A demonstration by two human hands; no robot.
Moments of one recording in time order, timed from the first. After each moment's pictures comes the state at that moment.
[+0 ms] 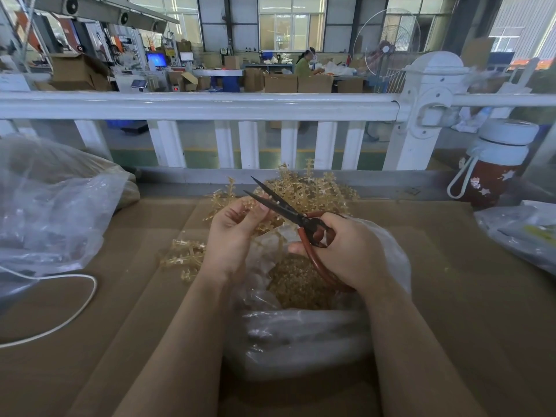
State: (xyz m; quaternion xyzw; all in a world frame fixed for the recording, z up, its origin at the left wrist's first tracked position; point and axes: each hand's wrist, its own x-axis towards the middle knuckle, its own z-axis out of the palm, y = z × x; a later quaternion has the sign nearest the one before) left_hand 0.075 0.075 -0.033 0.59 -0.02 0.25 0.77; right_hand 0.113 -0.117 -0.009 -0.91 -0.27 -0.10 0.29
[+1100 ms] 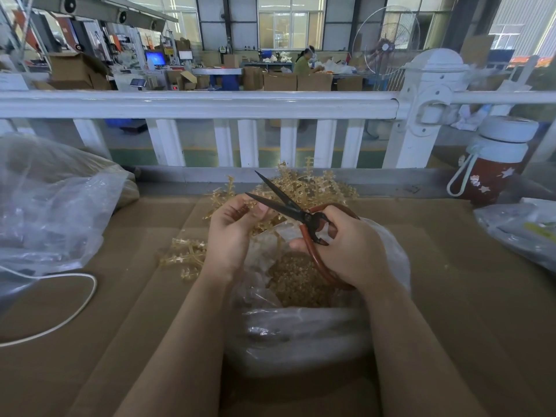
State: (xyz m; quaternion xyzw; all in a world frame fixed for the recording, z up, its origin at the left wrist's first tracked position) left_hand 0.075 0.074 -0.031 0.64 -0.02 0.30 0.71; right_hand 0.126 -0.115 -0.030 -0.89 -0.29 -0.15 0.32
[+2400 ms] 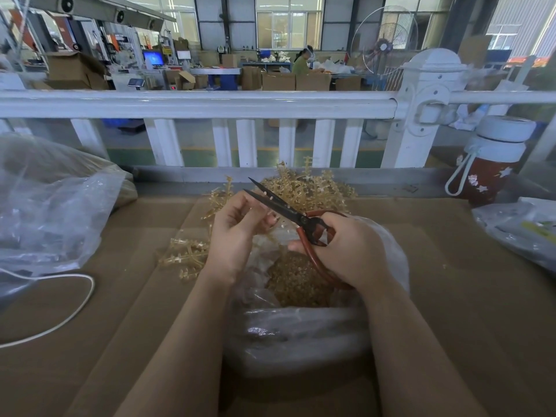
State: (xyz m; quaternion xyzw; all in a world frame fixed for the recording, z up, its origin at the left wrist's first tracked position) left_hand 0.070 0.067 -0.030 0.64 -0.03 0.30 0.71; right_hand 0.112 -0.117 -0.012 -0.91 -0.28 -0.14 0.26
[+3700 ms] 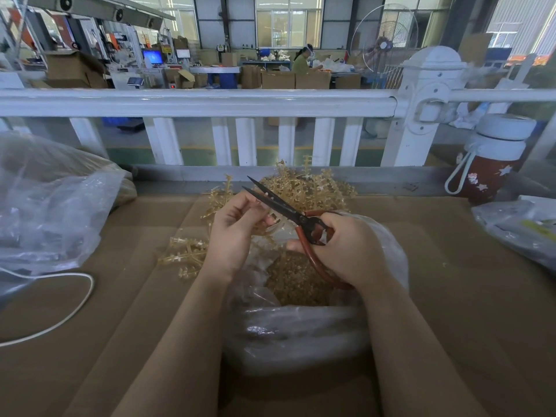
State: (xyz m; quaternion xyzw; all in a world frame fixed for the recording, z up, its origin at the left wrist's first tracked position) left_hand 0.070 0.069 -0.026 0.66 -0.03 0.28 0.70; right_hand 0.117 -0.113 -0.018 -0.90 -0.28 -0.12 0.30
